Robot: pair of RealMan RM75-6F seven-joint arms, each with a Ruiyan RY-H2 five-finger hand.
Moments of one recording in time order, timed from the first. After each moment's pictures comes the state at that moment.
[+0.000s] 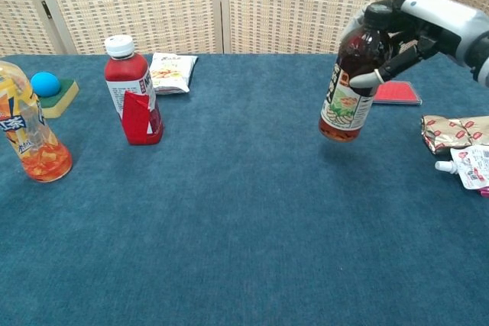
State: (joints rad) left arm -0.10 -1.03 -0.06 -1.76 1.31 1.40 0.17; right arm 0.64 -1.50 0.26 -1.36 -1.39 1.08 0.33
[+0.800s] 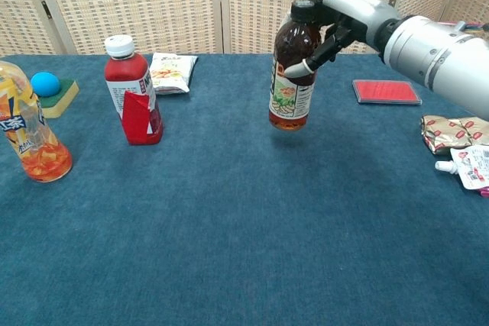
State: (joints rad) left arm -0.09 -1.00 -0.07 -1.77 1.30 1.42 0.14; right arm 0.81 -1.64 0.35 -1.29 -1.21 0.95 0.13
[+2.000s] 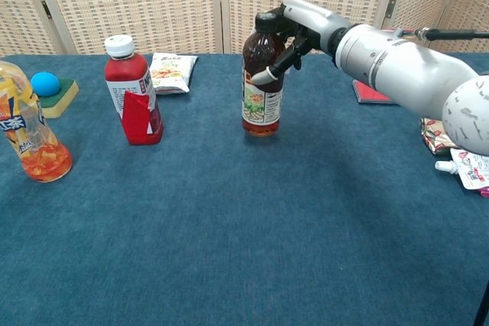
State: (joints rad) left arm -0.08 -0.99 -0.08 -1.76 1.27 1.41 0.11; right arm 0.93 -1.75 0.39 -1.15 -1.12 0.86 0.11
